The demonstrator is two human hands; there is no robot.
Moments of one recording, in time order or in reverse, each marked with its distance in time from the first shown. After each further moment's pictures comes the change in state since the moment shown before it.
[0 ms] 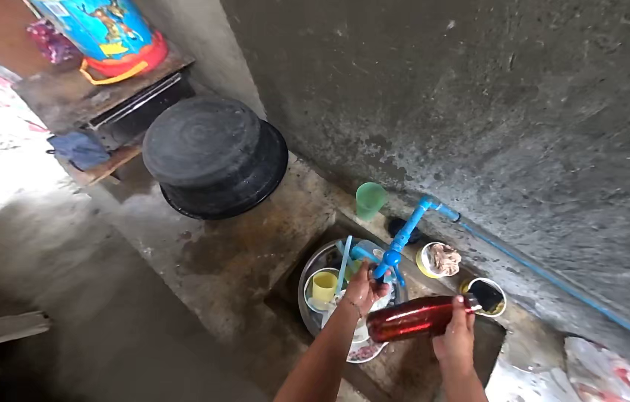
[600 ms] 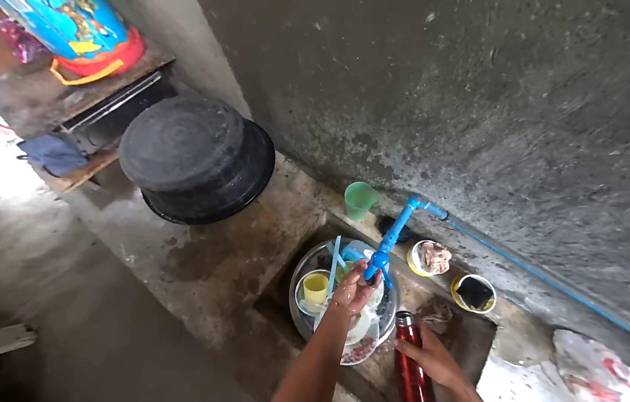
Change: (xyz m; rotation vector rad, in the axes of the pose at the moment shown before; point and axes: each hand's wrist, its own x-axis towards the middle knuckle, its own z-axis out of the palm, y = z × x) left_hand 0.016 -0.011 -0.010 -0.369 -0.193 0.098; right_hand -0.012 -0.016 -0.040 -0.902 -0.748 0.251
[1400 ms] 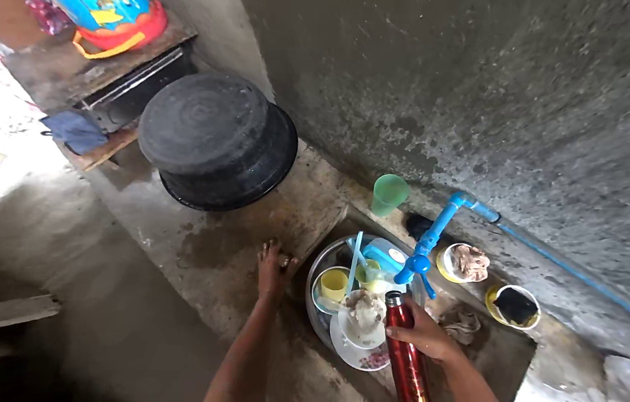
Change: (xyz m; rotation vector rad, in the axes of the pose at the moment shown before) left_hand -0.019 0.182 -0.190 1.886 0.526 0.723; right_hand 0.069 -0.034 0.042 0.111 -0.243 -0.110
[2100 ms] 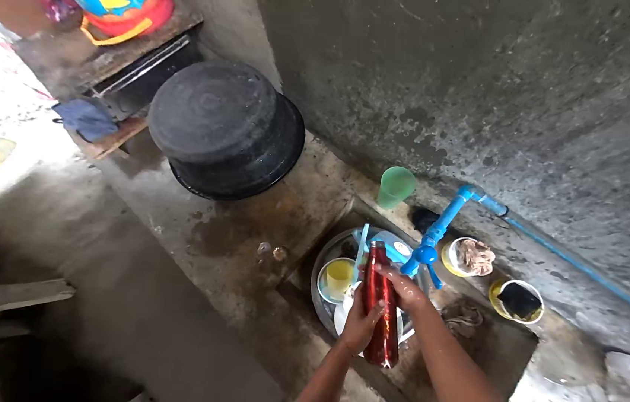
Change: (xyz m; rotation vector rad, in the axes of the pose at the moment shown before) left_hand -0.133 0.185 0.040 -1.047 -0.540 -0.390; right_hand 0.073 -0.025 0.028 0.454 -0.033 -0.042
